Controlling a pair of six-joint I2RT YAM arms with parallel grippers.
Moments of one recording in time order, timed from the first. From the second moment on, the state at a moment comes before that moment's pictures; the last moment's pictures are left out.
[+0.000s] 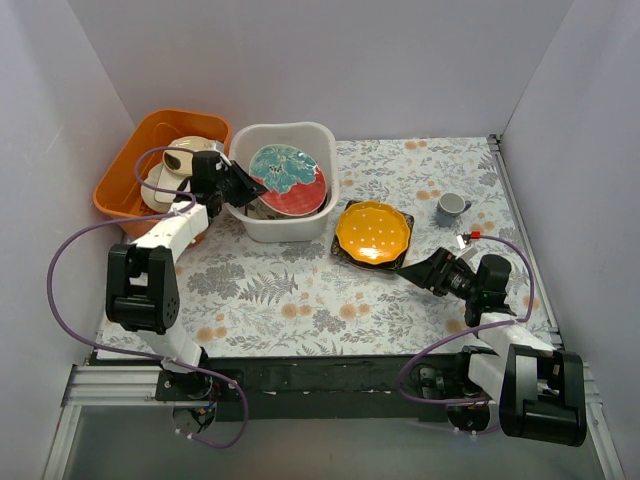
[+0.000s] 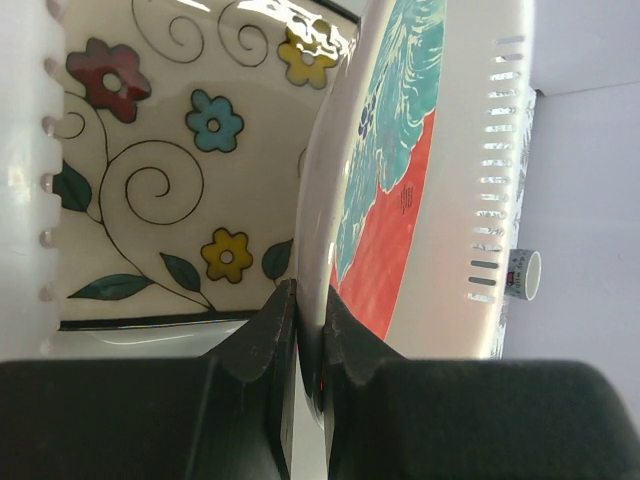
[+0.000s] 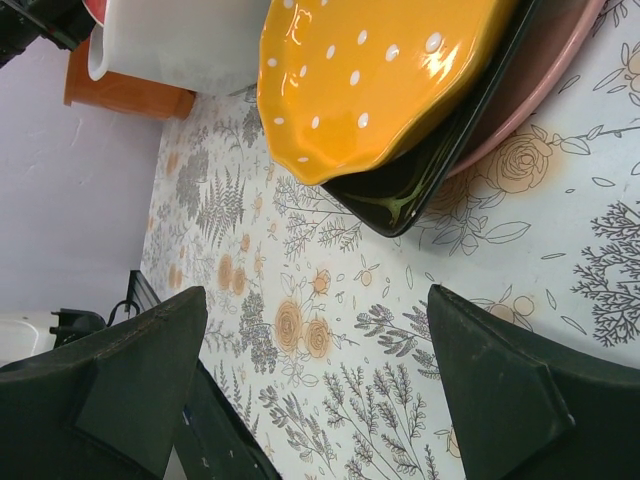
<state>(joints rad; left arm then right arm) -0.13 1.66 1.16 -0.04 0.33 -0.78 -0.11 1.03 0.15 0.47 -0.88 0.67</state>
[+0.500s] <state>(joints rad) -0.12 1.75 1.23 -0.05 0.38 -0.77 -0.11 1.04 0.15 0.47 -0.88 0.67</state>
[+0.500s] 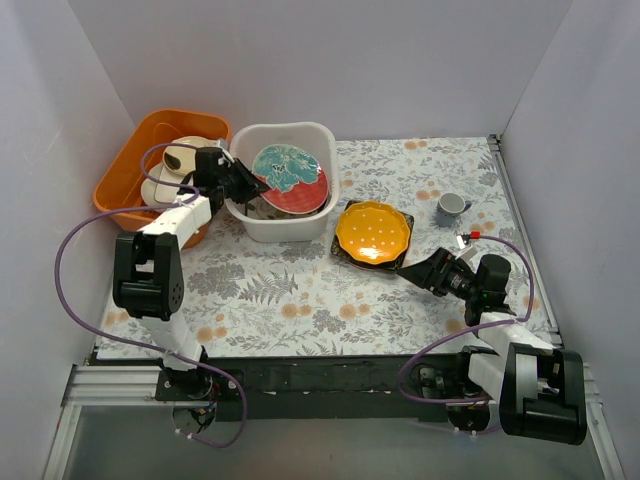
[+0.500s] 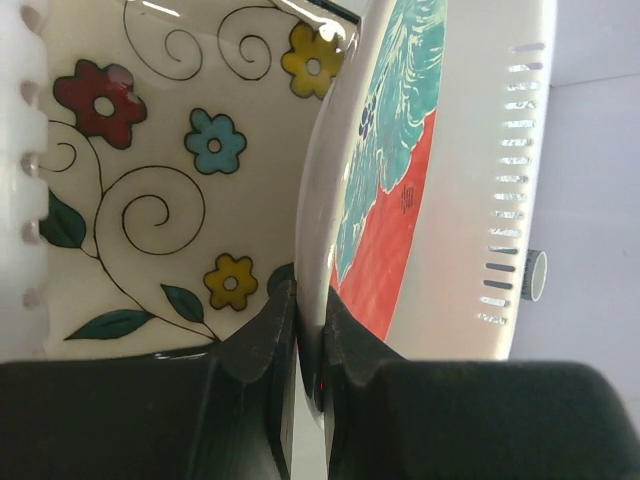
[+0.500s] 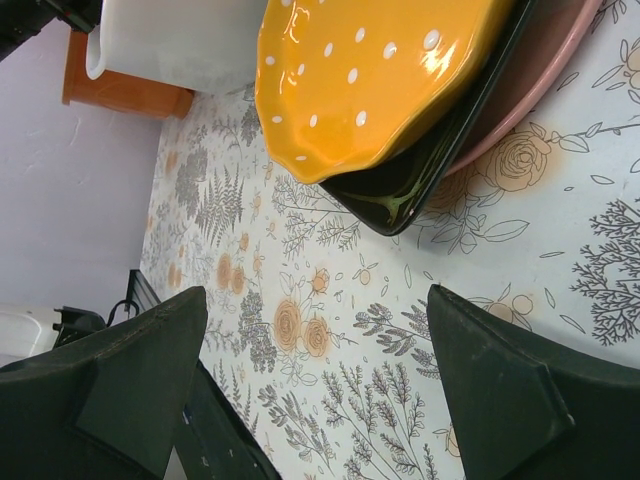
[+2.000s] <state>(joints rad) -0.13 1.91 1.45 -0.27 0.33 -0.65 -0.11 1.05 0.15 0.46 -0.89 0.65</state>
